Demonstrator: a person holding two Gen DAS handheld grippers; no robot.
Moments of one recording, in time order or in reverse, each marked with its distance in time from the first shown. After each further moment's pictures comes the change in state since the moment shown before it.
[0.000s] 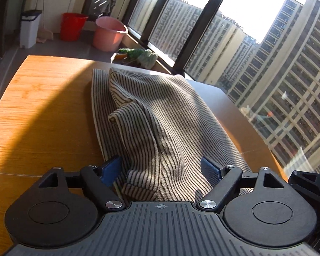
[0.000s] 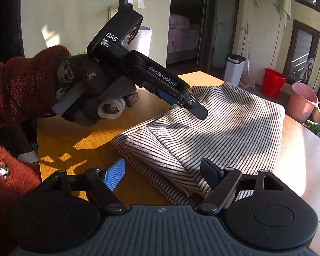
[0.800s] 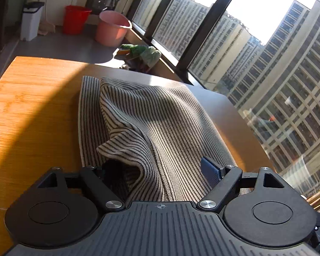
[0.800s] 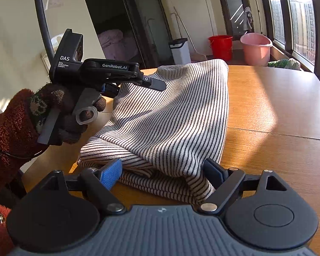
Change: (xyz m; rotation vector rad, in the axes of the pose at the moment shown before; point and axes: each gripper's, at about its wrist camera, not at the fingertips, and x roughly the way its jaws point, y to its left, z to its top) left arm 0.019 -0.001 0.025 -0.076 0.003 -0.019; right arm -0.021 -0.053 -0.036 0.505 -0.063 -0.110
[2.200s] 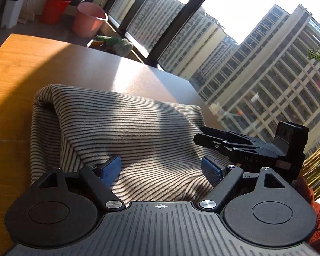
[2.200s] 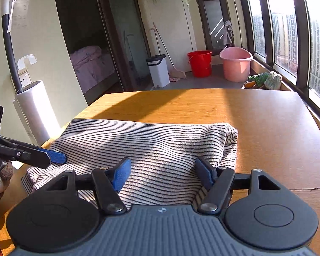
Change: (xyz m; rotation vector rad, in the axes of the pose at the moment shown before) left arm -0.034 -0.001 -0.036 0.002 0.046 -0.154; right arm 0.041 -0.054 0.042 0.016 -0.096 -0.111
